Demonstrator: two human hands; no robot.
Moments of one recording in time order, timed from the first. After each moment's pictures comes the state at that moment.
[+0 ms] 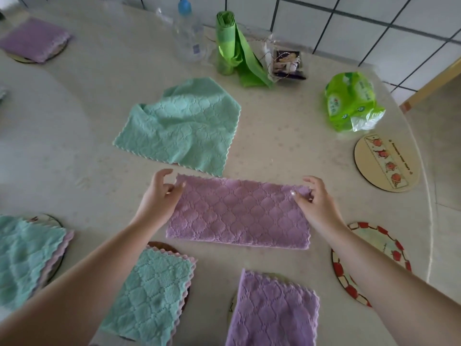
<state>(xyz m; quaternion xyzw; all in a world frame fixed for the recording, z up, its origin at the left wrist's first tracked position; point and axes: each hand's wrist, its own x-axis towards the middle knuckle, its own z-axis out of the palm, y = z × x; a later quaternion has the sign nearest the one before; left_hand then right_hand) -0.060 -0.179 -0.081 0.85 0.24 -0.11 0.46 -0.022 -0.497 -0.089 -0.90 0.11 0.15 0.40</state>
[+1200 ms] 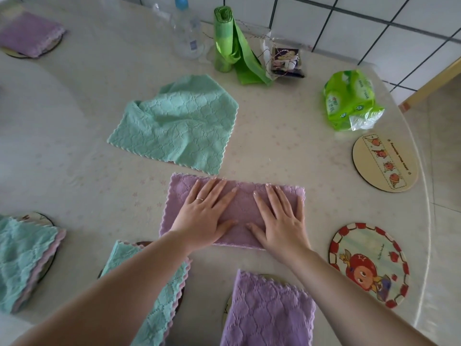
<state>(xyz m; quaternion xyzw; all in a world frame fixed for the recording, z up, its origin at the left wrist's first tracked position) -0.071 -0.240 -0.125 0.98 -0.17 -0.09 0.04 -0.069 -0.454 -0.124 -0.98 -0.17 0.11 0.02</state>
